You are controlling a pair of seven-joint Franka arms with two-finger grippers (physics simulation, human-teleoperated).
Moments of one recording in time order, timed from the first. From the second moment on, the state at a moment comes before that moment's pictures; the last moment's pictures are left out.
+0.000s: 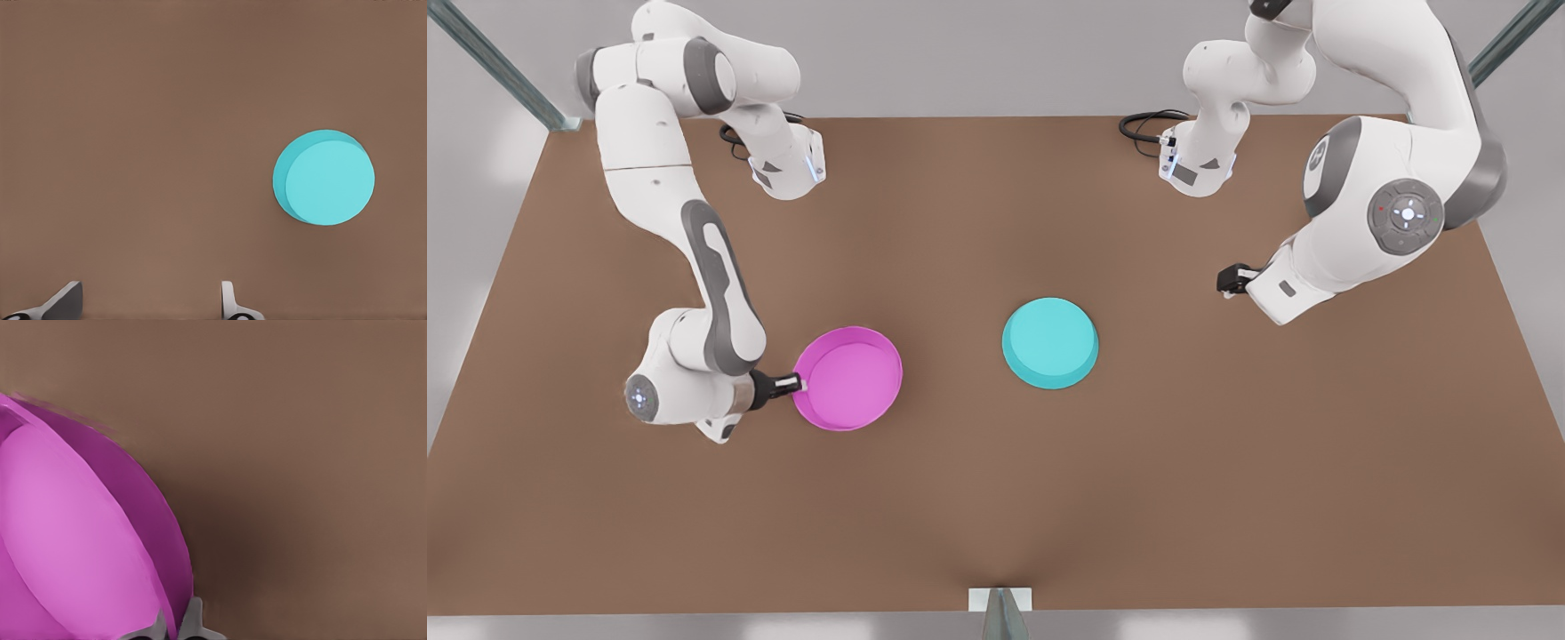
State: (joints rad) left arm -0.17 0.21 -0.06 -1.38 -0.01 1.38 -0.10; right arm 0.12 0.58 0.01 -1.67 0.42 1.94 -0.34
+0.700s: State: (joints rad) left arm -0.17 0.21 -0.06 -1.38 0.00 1.38 -0.10; right arm 0.67 0.70 0.03 -1.45 0.51 2.09 0.24
